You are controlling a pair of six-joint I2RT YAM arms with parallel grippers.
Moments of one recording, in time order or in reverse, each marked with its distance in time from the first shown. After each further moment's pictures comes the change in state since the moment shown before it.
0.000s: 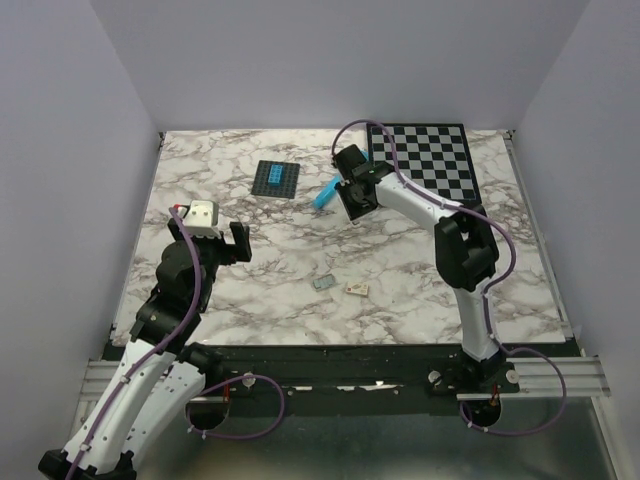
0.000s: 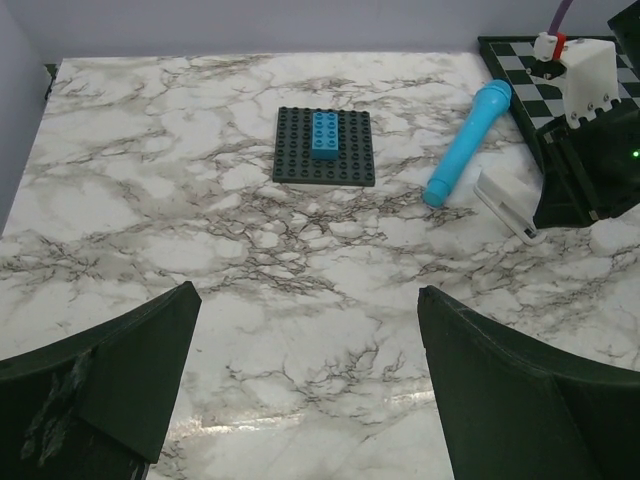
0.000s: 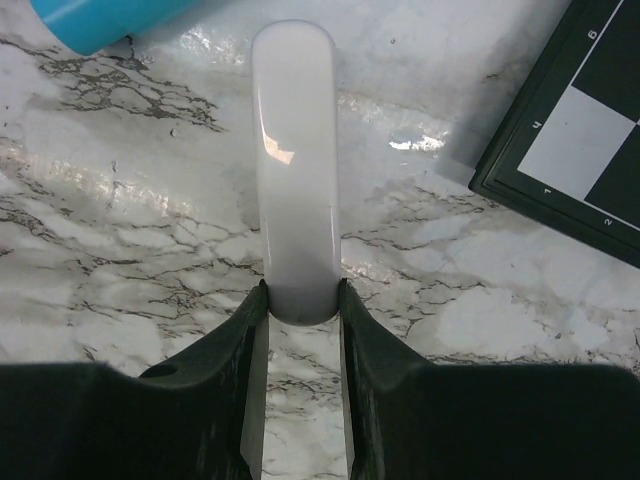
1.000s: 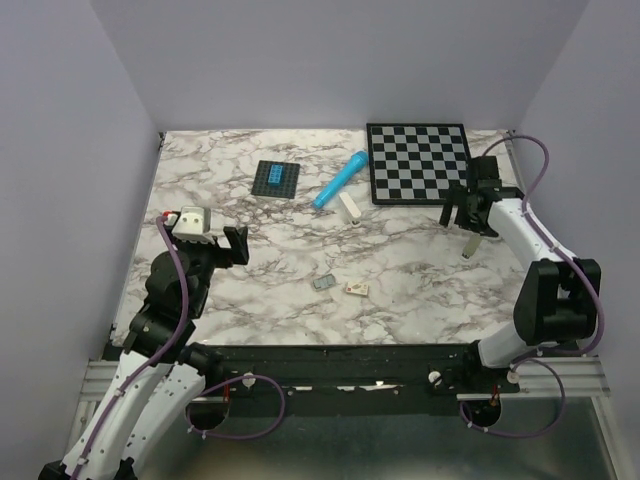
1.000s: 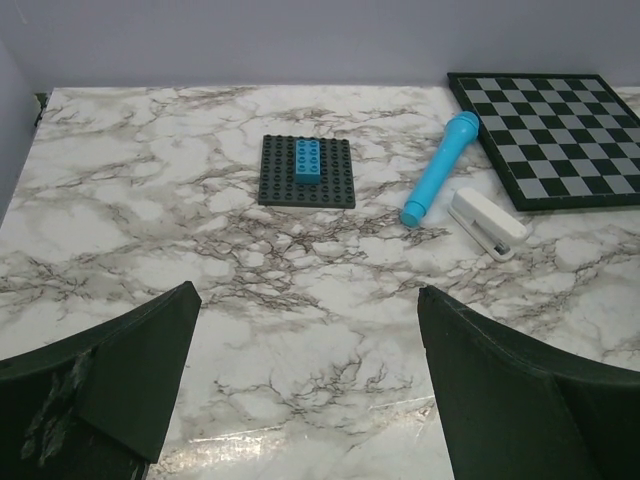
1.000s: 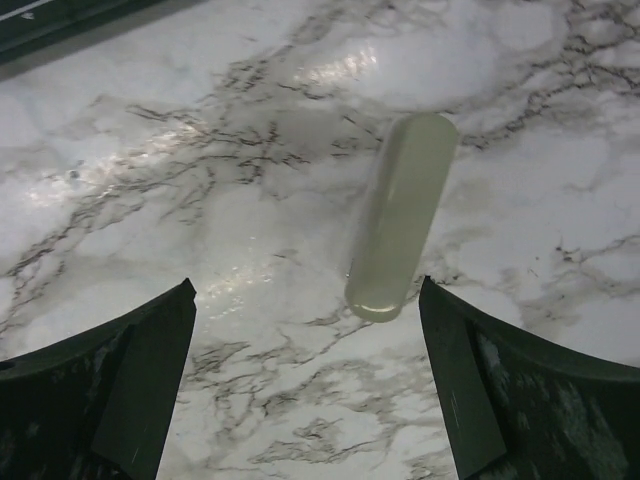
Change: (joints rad) left arm 0.003 -0.072 -0.002 0.001 0.035 -0.016; right arm -0.536 -0.590 -0.598 0.059 0.045 0.196
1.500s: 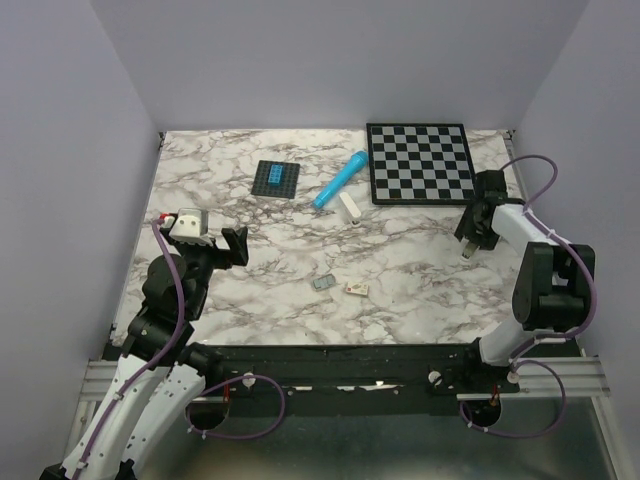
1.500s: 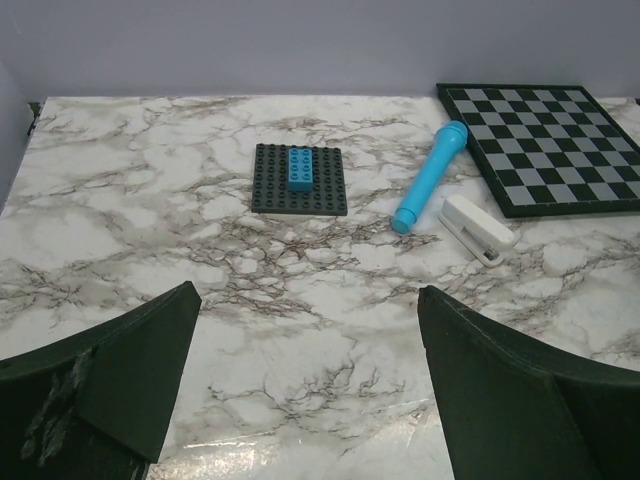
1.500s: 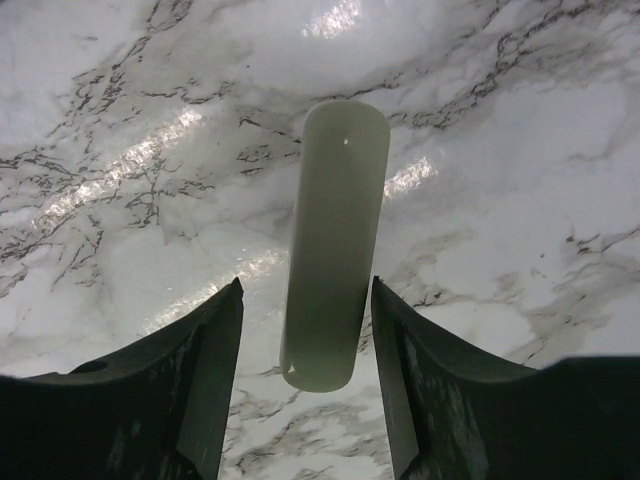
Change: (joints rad) left arm 0.000 -0.030 -0.003 0.006 0.013 -0.006; right arm -0.133 0.079 -0.121 0.106 0.006 0.084
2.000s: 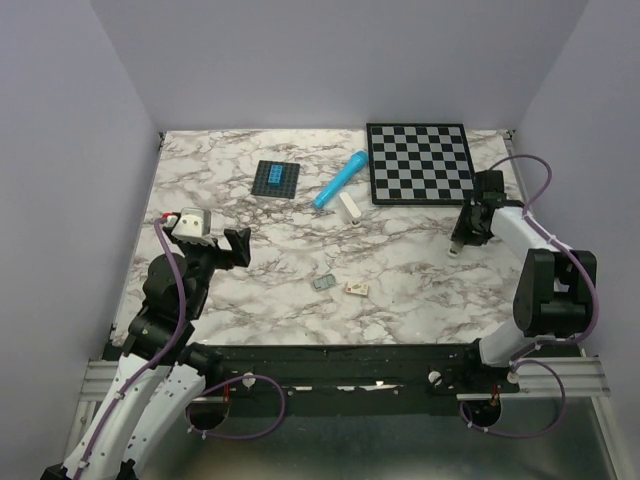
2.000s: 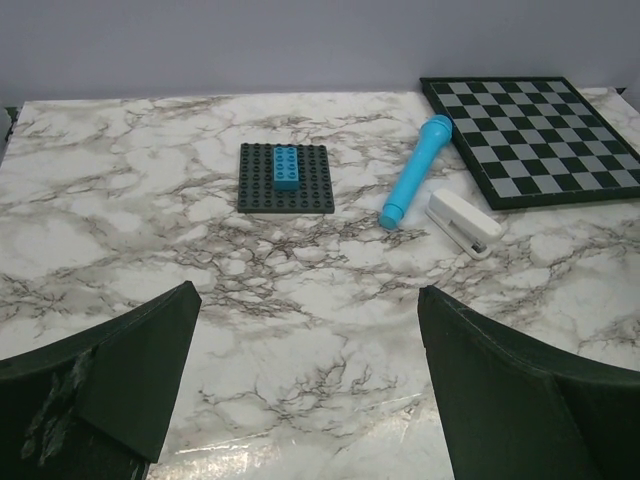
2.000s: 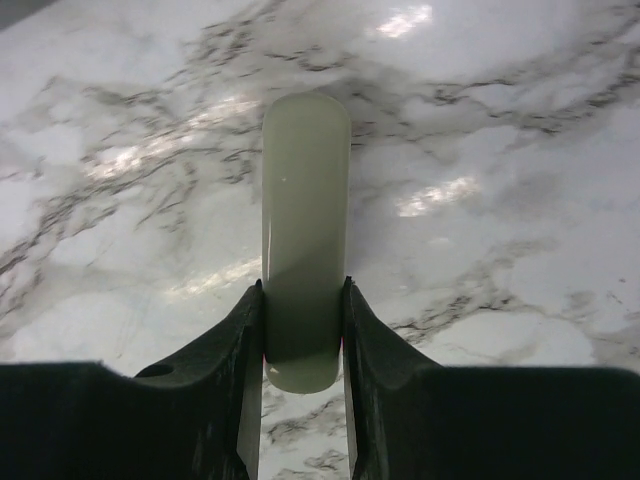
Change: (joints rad) left arm 0.008 0.006 -0.001 0.003 0.037 0.005; right arm 0.012 -0.026 -0.028 0.030 -0.143 -0.044
